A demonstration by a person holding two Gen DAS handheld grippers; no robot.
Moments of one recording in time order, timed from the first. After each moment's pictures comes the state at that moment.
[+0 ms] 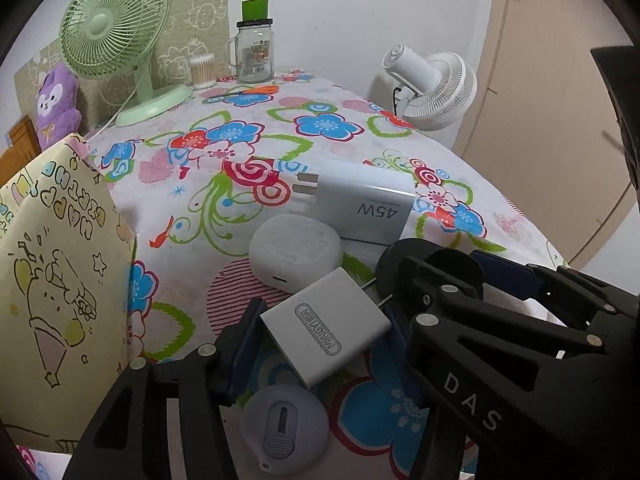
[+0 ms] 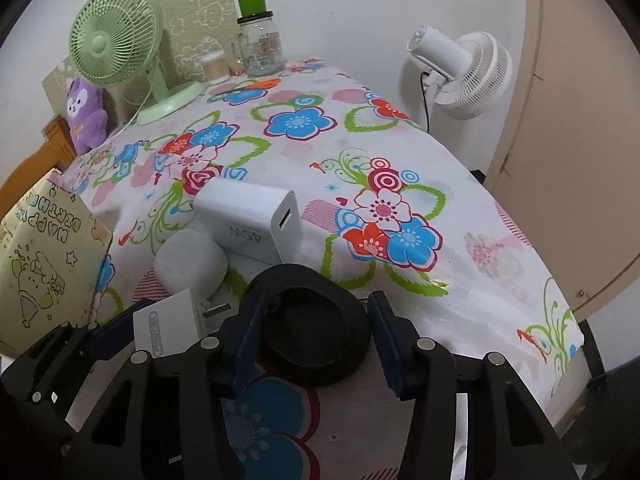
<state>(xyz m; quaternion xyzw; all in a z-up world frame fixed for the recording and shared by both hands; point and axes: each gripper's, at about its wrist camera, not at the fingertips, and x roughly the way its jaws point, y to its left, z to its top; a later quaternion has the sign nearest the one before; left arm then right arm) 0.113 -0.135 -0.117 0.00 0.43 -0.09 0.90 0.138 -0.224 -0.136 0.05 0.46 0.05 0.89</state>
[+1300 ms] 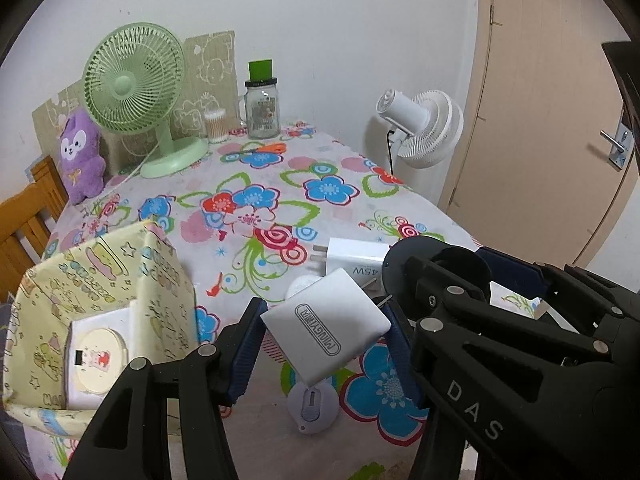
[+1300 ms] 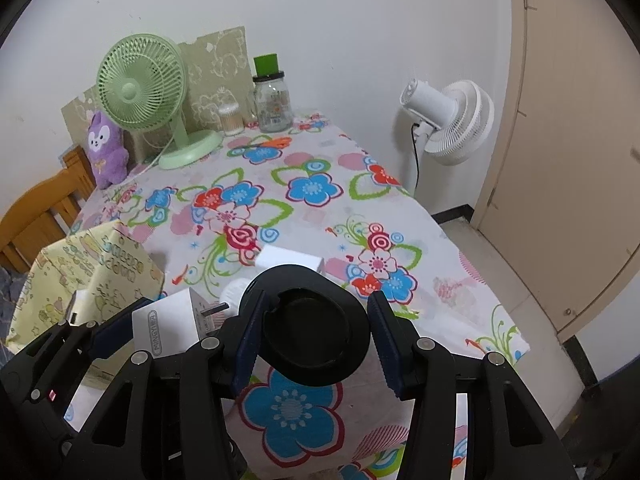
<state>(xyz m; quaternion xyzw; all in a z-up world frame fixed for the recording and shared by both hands) 0.082 -0.120 -0.039 0.02 0.38 -0.09 0.92 0.099 -0.213 -0.053 0.04 0.39 0.04 0.92</state>
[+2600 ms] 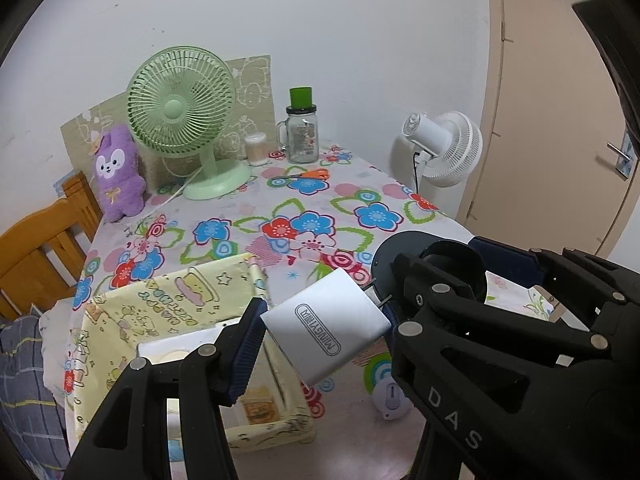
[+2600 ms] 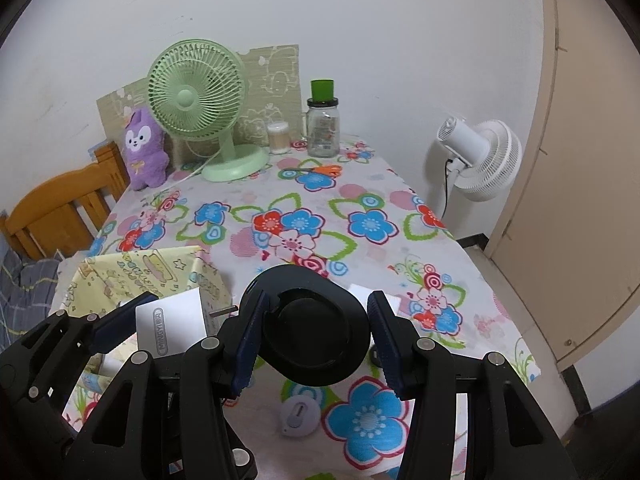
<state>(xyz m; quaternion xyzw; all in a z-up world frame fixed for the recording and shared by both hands) 0.072 -0.053 -0.001 0.03 0.36 -0.06 0.93 0.095 -0.138 -0.004 0.01 0.37 0.07 0.93</state>
